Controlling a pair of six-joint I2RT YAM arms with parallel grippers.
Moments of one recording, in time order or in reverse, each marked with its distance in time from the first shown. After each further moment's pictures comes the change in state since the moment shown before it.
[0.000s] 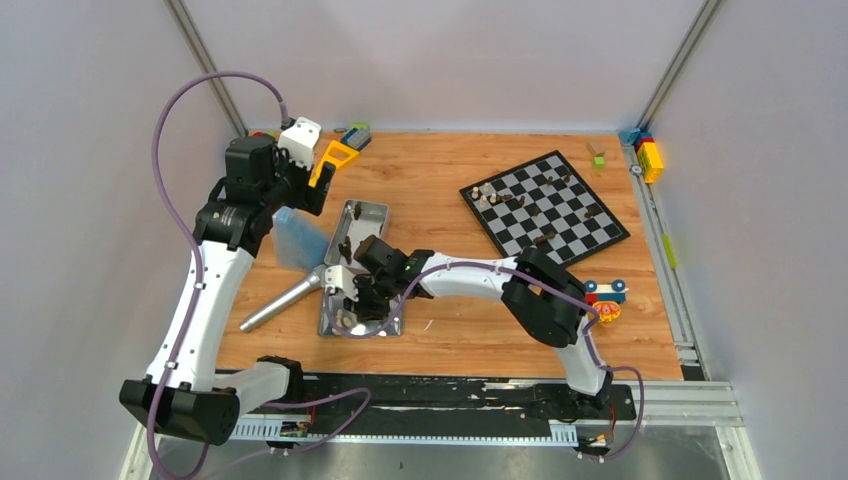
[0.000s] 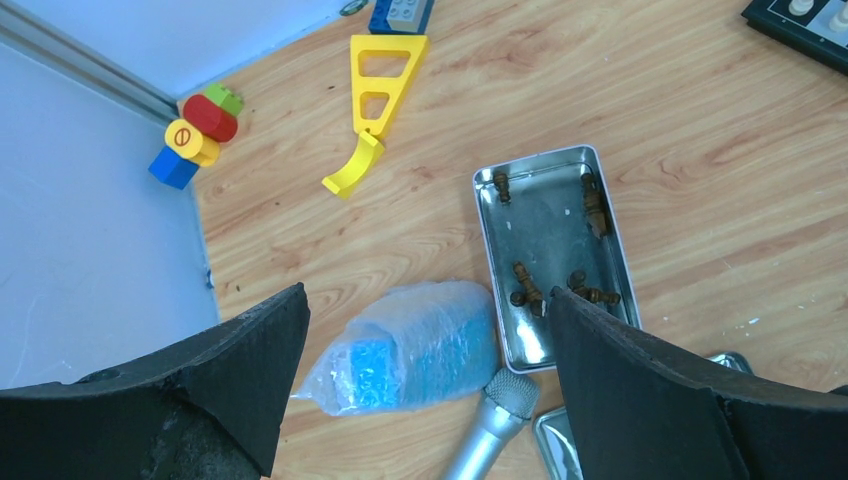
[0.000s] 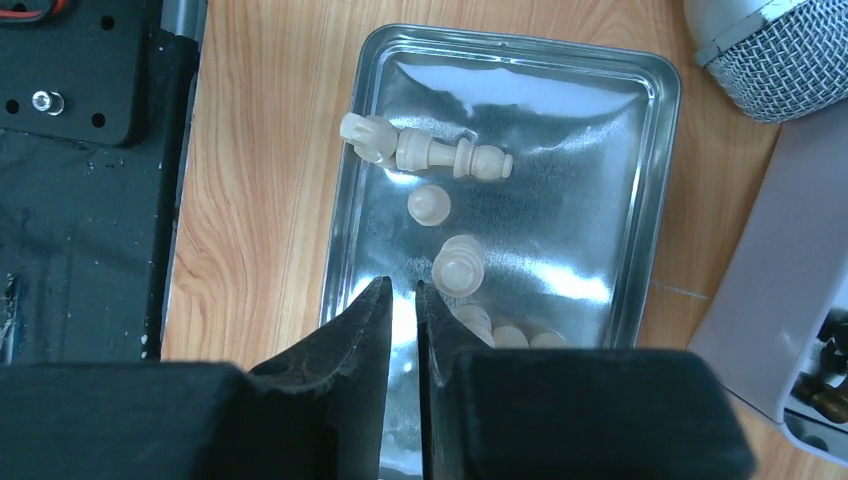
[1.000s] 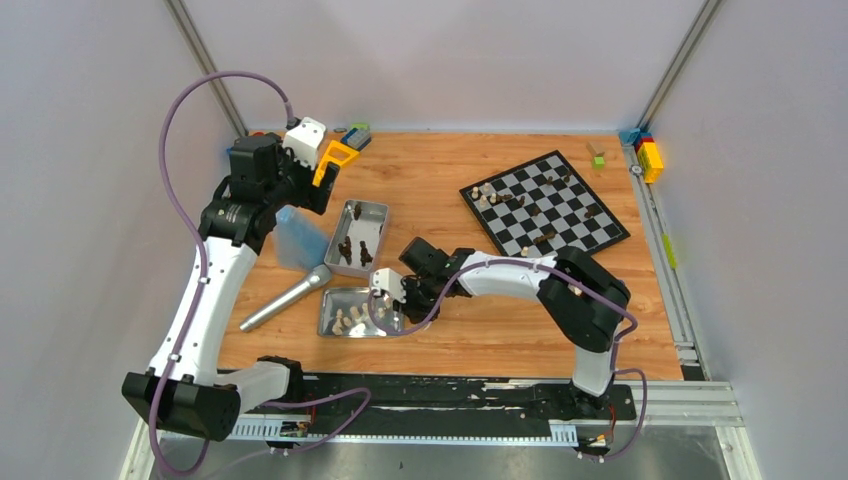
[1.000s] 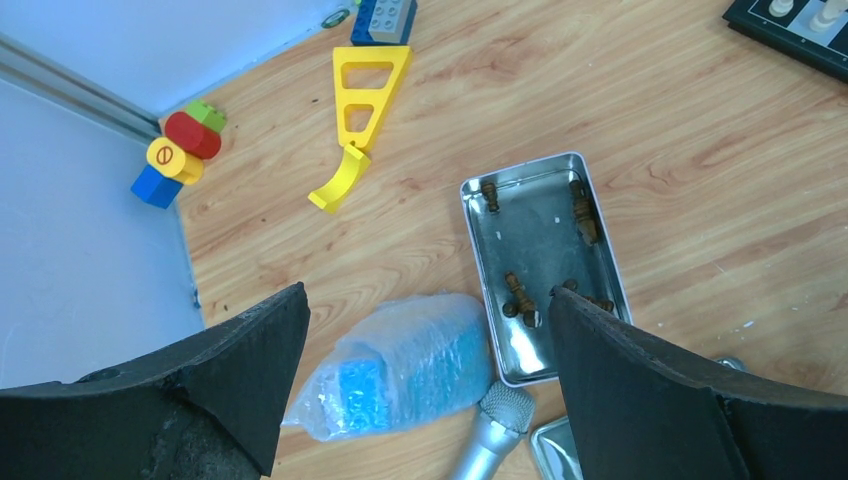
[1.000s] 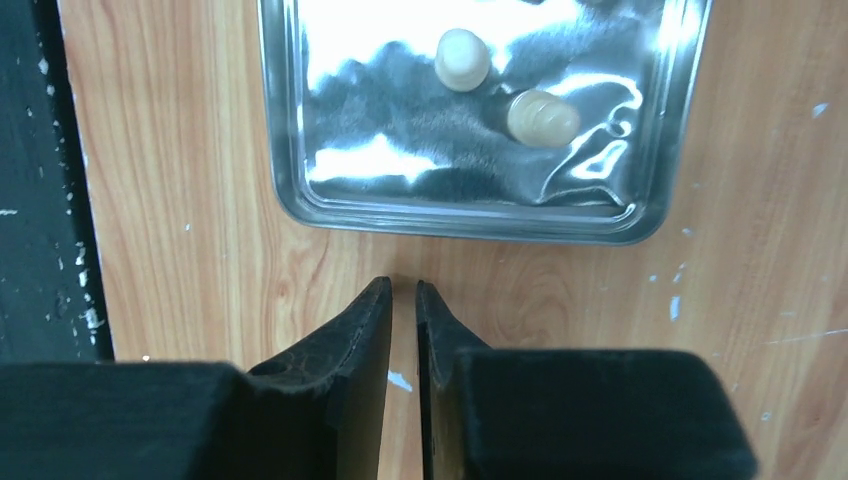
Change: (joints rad) left arm 0.000 0.024 -0.018 0.040 0.039 0.011; right arm -0.100 -0.208 -0.303 -0.137 0.088 -0.088
